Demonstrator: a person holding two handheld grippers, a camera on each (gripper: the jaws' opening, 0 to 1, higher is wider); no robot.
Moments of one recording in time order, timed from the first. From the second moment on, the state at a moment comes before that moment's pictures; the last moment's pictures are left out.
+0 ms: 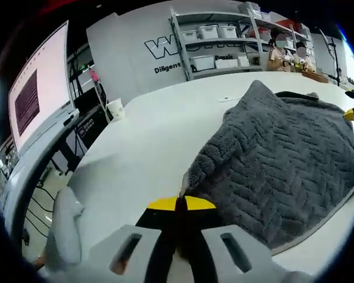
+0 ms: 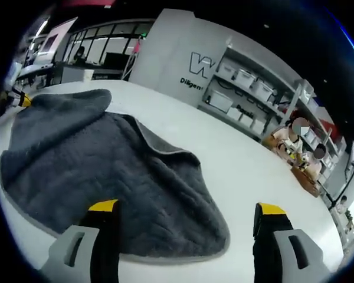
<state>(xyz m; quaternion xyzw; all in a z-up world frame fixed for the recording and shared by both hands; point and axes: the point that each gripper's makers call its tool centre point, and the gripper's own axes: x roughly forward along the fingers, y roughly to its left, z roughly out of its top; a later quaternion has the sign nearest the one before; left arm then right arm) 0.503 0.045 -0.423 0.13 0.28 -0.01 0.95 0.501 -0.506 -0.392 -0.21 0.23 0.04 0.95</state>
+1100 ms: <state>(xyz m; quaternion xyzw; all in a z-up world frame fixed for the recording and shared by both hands) 0.508 0.020 -0.409 0.05 0.23 -0.07 0.97 0.500 -0.508 -0.391 -0.21 0.23 0.04 0.95</state>
